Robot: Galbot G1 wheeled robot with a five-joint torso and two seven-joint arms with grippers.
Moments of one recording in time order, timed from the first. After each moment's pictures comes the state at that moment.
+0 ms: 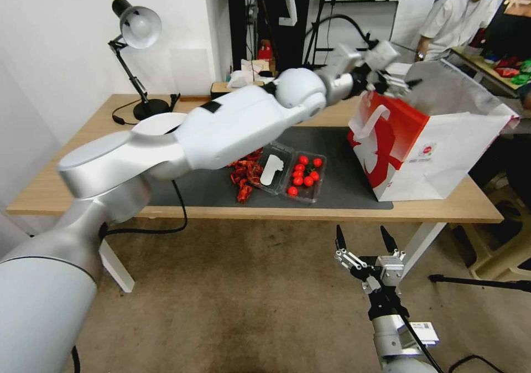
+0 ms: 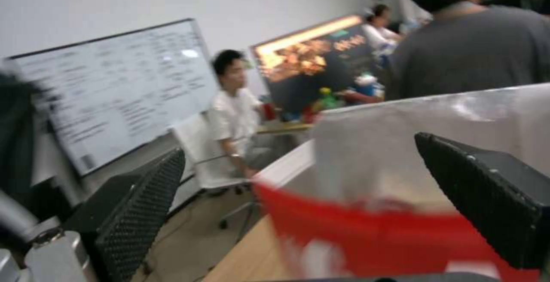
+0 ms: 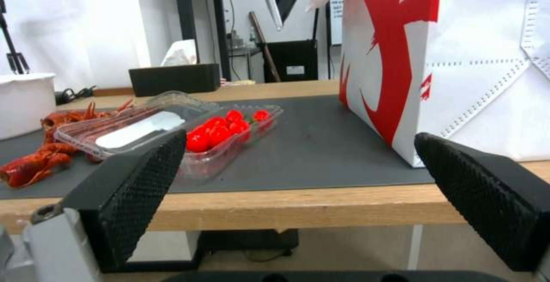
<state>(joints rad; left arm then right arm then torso) -0.20 -1.23 0.67 -1.41 -0.96 0.11 -0.02 -1.74 1.16 0.30 2.14 0.19 0.32 0.36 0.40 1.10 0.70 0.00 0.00</state>
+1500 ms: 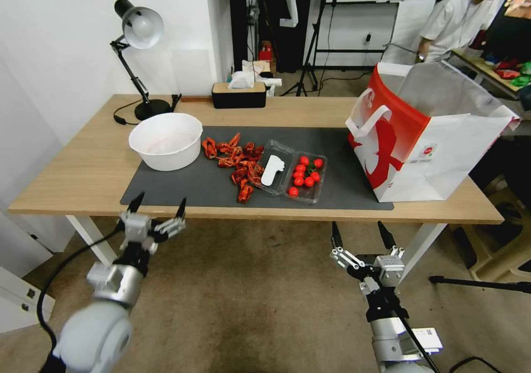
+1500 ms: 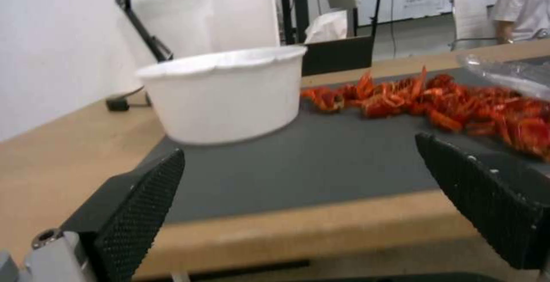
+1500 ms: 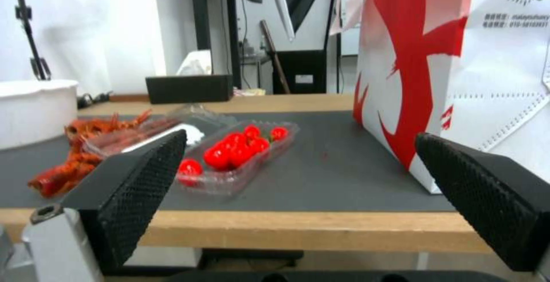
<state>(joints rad) 1.64 -1.15 -0.57 -2.05 -0.33 -0.16 -0.09 -1.75 1.16 0.29 2.19 0.14 0.29 0.36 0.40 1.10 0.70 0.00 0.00</state>
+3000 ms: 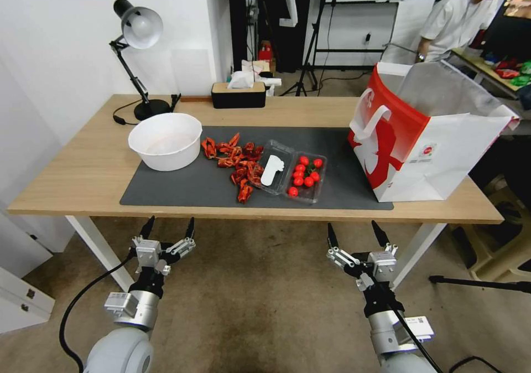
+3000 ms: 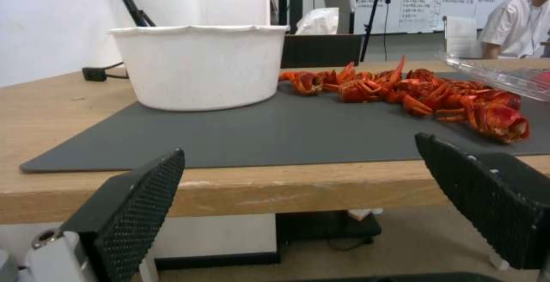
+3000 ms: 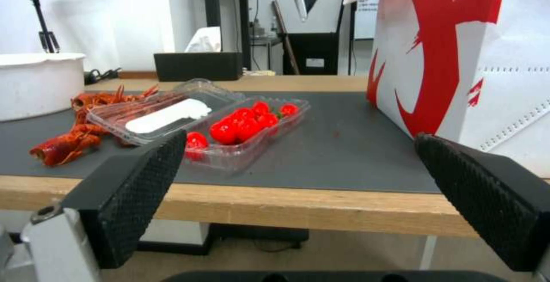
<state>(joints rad) 1.62 -1.21 -0.50 -1.97 -0.34 -0.26 -0.06 -1.72 1.16 0.30 2.16 0.17 0.24 0.31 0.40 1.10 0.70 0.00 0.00</state>
